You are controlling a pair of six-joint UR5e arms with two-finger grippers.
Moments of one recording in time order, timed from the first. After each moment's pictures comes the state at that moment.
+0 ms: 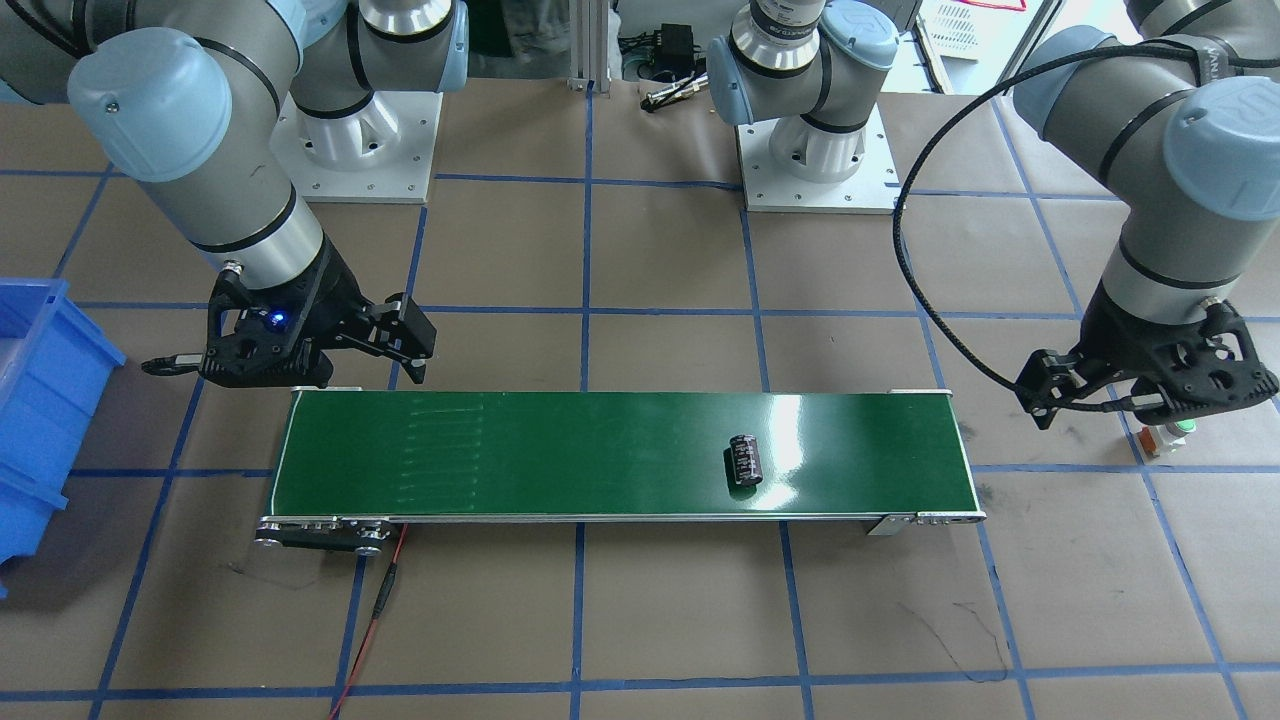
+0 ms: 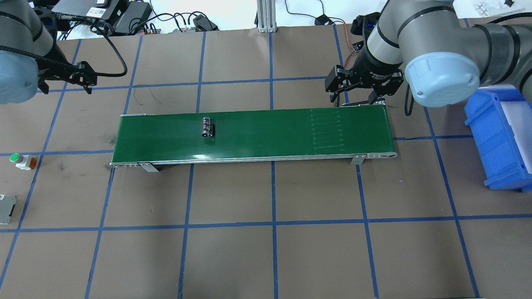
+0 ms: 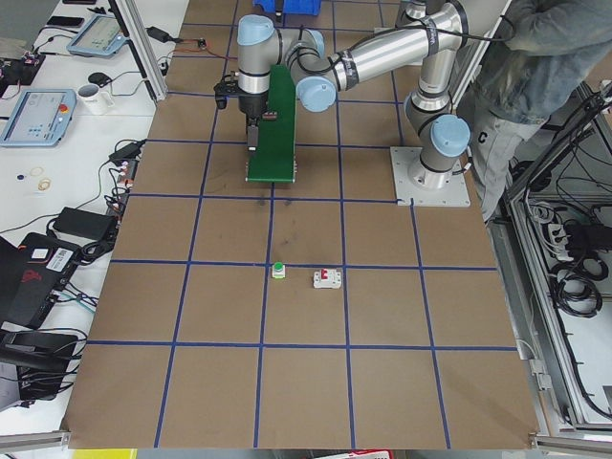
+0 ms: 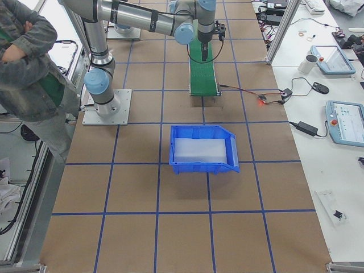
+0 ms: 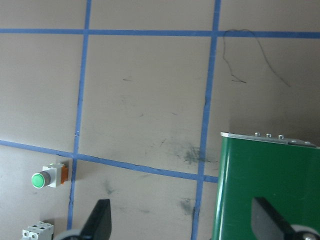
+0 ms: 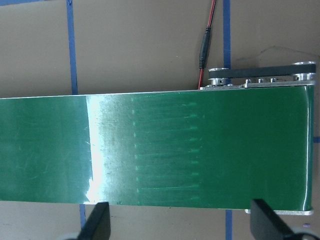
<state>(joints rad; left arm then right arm) -1.28 -1.73 -1.66 -1.12 1.79 0.20 1.59 -1.44 1.71 -1.91 -1.42 0.06</state>
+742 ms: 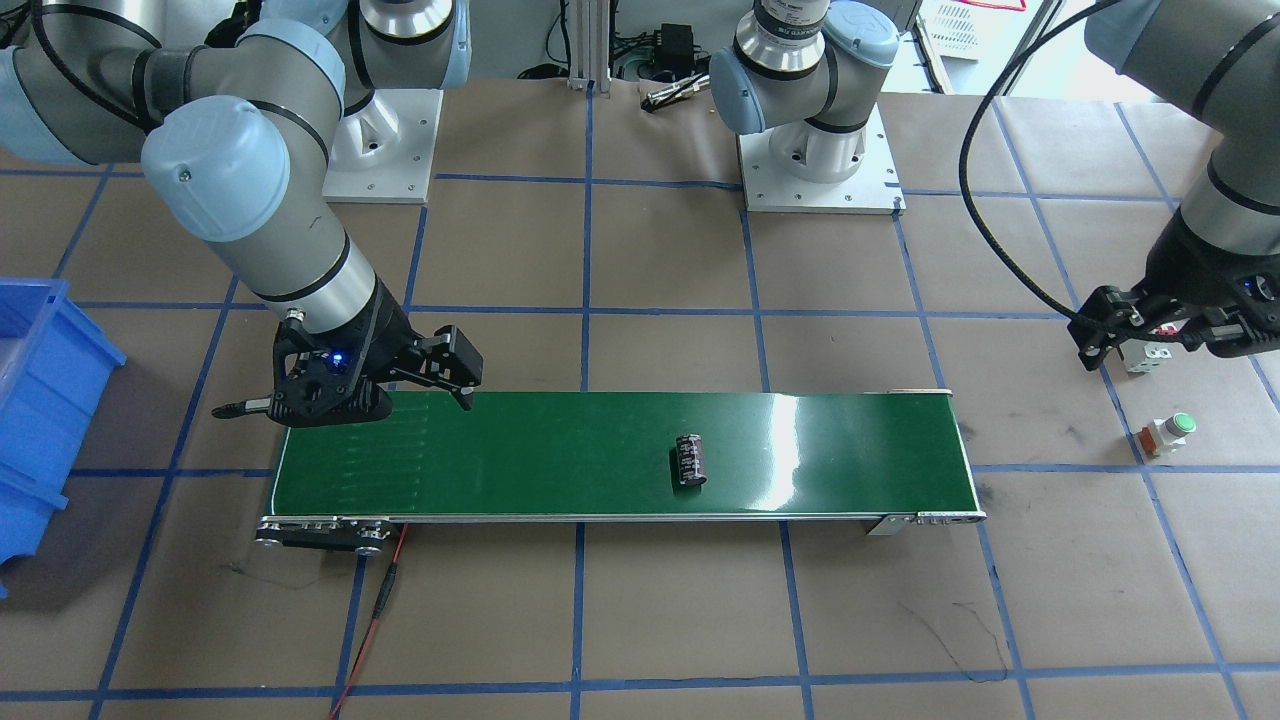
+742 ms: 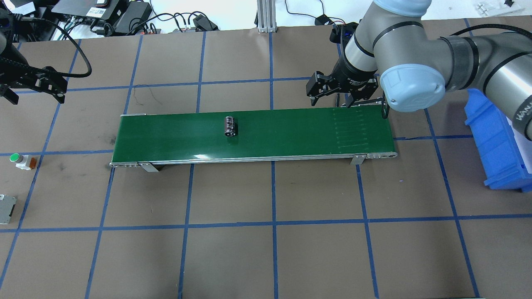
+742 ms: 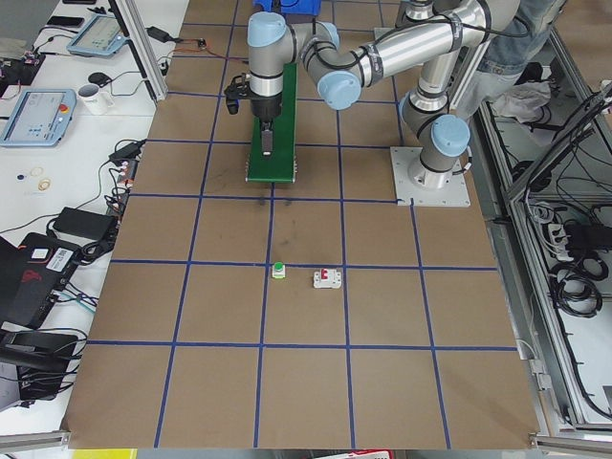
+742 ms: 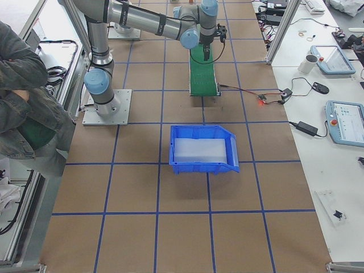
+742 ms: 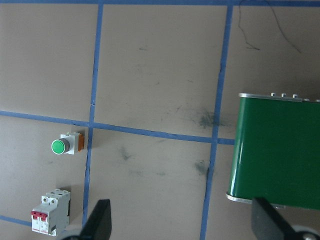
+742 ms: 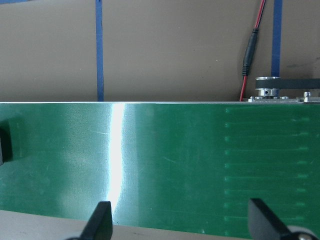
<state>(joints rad) -1.18 -1.64 -1.66 -1.27 1.74 0.29 1.63 -1.36 1.71 -2.00 -1.36 0.07</state>
